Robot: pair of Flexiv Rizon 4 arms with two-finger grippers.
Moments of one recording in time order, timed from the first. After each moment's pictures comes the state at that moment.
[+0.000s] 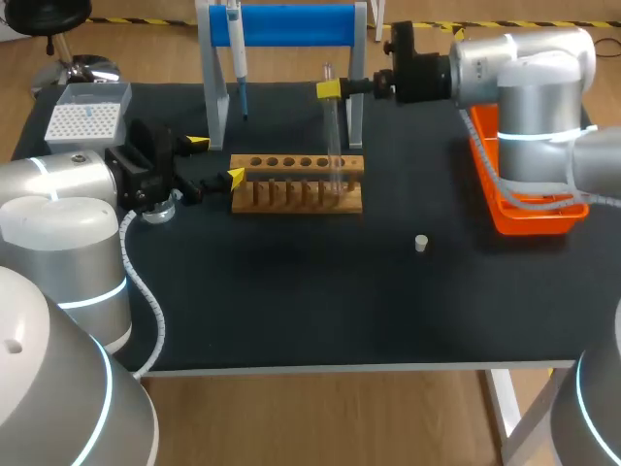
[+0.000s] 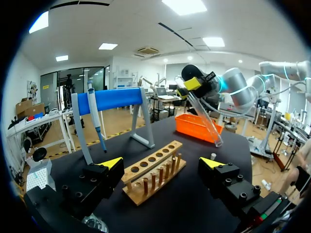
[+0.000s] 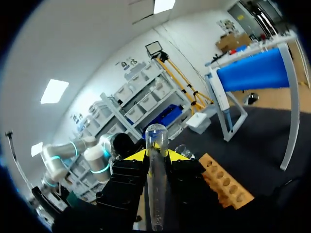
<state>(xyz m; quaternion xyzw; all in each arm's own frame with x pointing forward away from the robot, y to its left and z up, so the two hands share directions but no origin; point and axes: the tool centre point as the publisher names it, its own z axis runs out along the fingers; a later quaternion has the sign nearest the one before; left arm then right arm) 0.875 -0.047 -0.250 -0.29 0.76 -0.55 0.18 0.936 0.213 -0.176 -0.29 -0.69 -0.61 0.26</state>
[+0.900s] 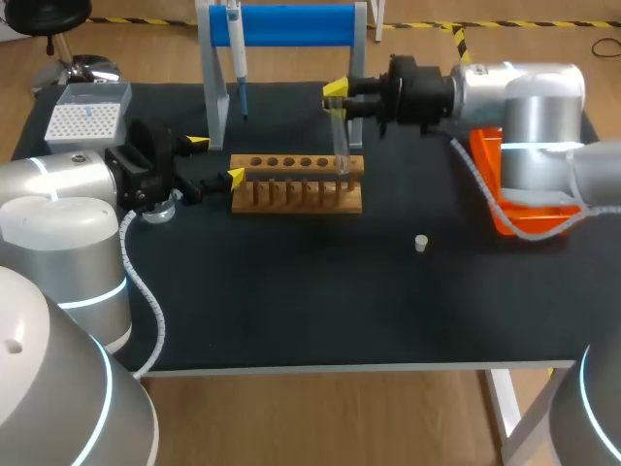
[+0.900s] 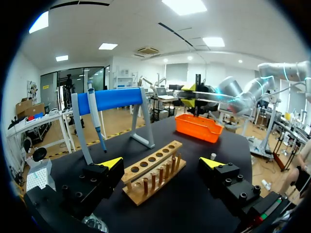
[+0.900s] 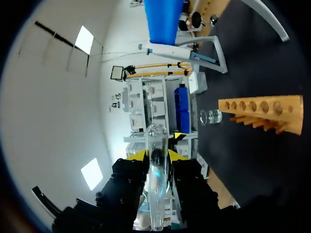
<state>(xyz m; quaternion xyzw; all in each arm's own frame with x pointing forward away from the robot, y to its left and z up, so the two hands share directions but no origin) 0.875 -0.047 -0.250 -0.29 0.76 -0.55 0.18 0.930 0.202 -0.183 -0.50 -0.47 -0.48 0.55</state>
